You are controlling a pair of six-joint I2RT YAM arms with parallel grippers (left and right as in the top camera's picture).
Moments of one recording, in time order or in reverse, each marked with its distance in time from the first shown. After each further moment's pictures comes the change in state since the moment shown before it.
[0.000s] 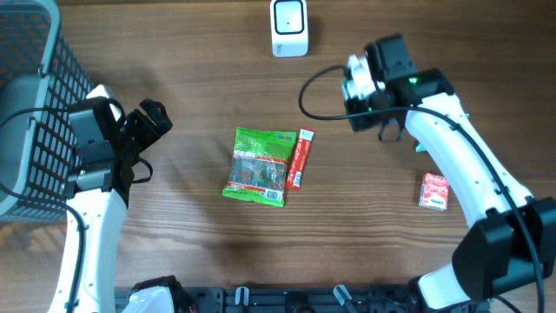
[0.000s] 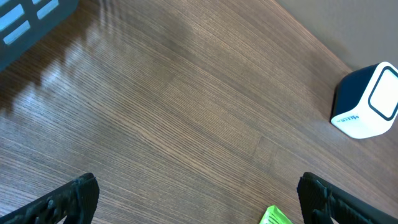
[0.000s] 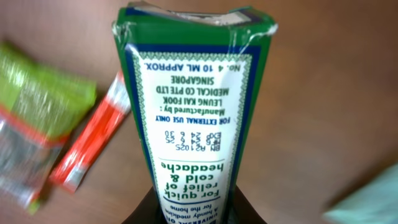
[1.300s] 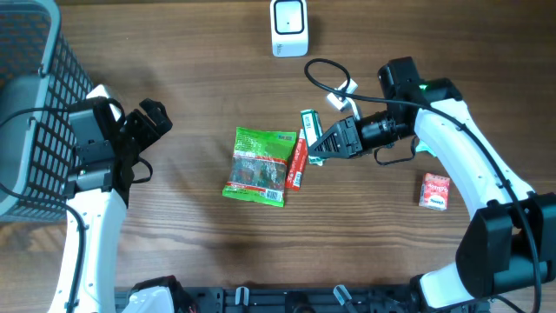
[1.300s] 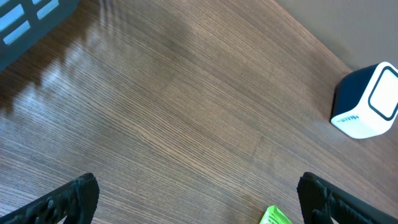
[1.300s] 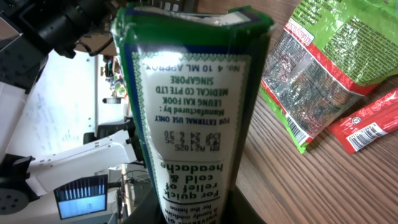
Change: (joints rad) left arm 0.000 0.000 0.000 0.000 0.000 0.000; right arm -0.093 -0.002 -0.143 -0.203 -1.120 -0.097
